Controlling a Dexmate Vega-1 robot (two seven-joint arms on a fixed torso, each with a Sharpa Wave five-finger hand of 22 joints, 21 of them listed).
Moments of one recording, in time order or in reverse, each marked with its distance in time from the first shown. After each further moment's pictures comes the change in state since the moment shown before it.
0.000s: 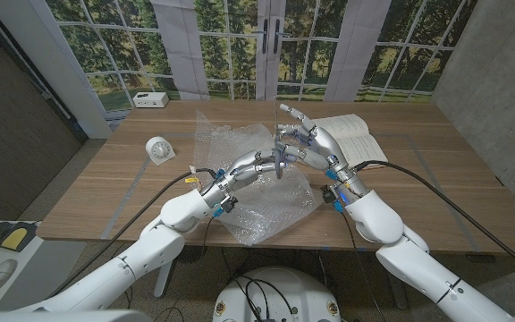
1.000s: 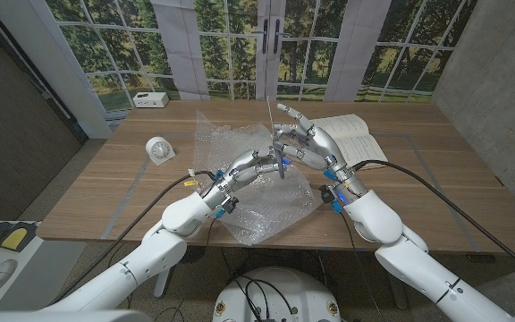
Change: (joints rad) left arm 0.035 -0.023 -0.016 -0.014 0.006 -0.015 0.069; left_hand 0.224 0.049 -0.120 -0.012 -0.006 0.079 0.029 0.077 0.138 0.041 -0.062 0.512 0.720 0.233 -0.006 0.657 0.701 0.194 -0.039 0.060 0.038; right arm 0.004 -0.002 -0.009 -0.013 0.002 -0.001 0.008; right_hand 0.010 0.008 -0.007 0.001 -0.003 0.004 -0.004 0.000 0.000 0.000 0.000 0.000 -0.002 0.000 0.000 0.000 0.003 0.000 0.000 0.000 0.000
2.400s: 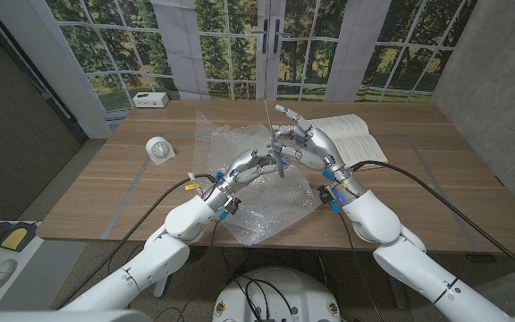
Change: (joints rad) left arm 0.018 -0.019 0.000 -0.009 0.024 0.004 0.062; left_hand 0.079 -0.047 0.056 -0.008 0.024 0.142 0.068 0.135 0.127 0.034 0.028 -0.050 -0.279 -0.033 0.001 -0.261 -0.374 0.029 -0.120 0.216 0.161; right arm 0.007 0.004 -0.012 0.007 0.027 -0.004 0.014; right_hand 0.017 0.007 -0.004 -0.004 -0.001 0.009 0.002 0.000 0.000 -0.001 0.001 0.000 0.000 0.000 0.000 0.000 0.000 0.000 0.000 0.000 0.000
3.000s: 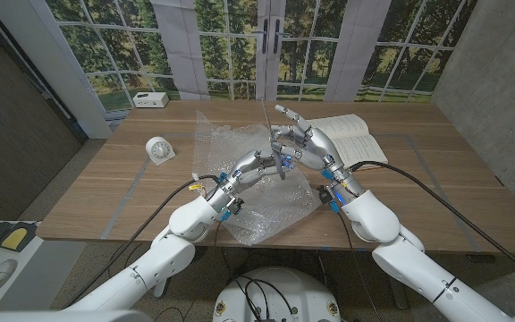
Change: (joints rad) left arm -0.017 -0.033 0.022 0.043 -0.073 -0.027 -0.083; left_hand 0.051 -0.012 0.029 0.002 0.008 0.034 0.076 0.005 -0.044 0.006 0.005 0.011 -0.005 0.198 -0.014 -0.012 0.019 0.076 -0.032 0.063 -0.079; right arm 0.006 0.003 -0.005 0.009 0.022 0.001 0.007; right_hand 0.000 0.000 -0.001 0.005 -0.007 0.000 0.000 0.000 0.000 0.000 0.000 0.003 0.001 0.000 0.000 0.000 0.000 0.000 0.000 0.000 0.000
